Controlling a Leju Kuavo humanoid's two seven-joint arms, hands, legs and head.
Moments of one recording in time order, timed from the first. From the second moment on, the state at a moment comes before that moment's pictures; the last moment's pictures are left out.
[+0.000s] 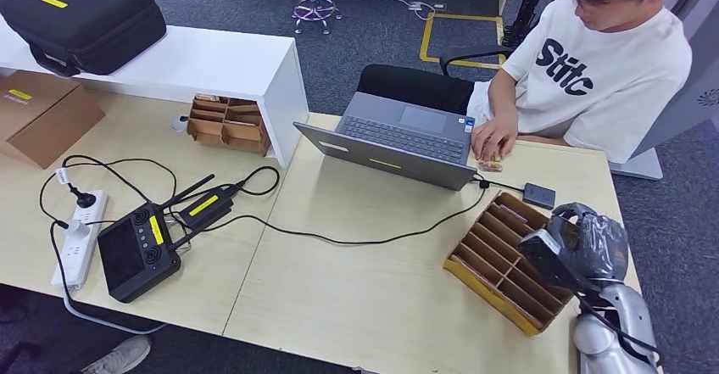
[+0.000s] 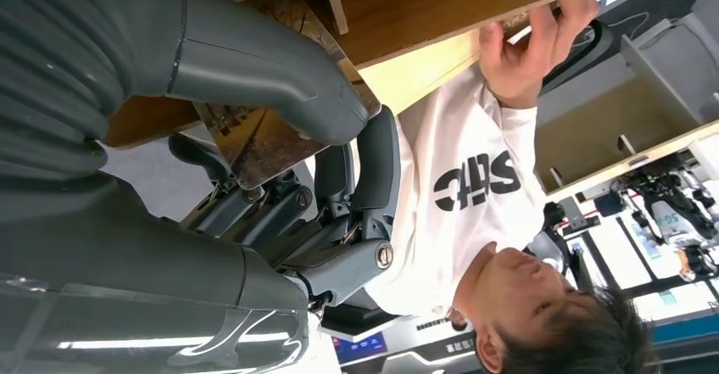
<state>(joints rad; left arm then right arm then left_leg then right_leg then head) -0.09 0.01 0.33 -0.19 -1.52 -0.11 0.06 -0.32 -0.22 0.26 -1.07 0.76 -0.37 -0.22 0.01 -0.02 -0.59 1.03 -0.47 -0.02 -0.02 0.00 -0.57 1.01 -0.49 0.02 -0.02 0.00</state>
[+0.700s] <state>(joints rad) -0.09 0.02 0.26 -0.19 -1.53 -0.12 0.05 -0.36 -0.22 0.25 -1.33 0.76 -0.42 -0.26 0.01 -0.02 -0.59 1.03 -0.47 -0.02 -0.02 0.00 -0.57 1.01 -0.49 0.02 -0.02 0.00</state>
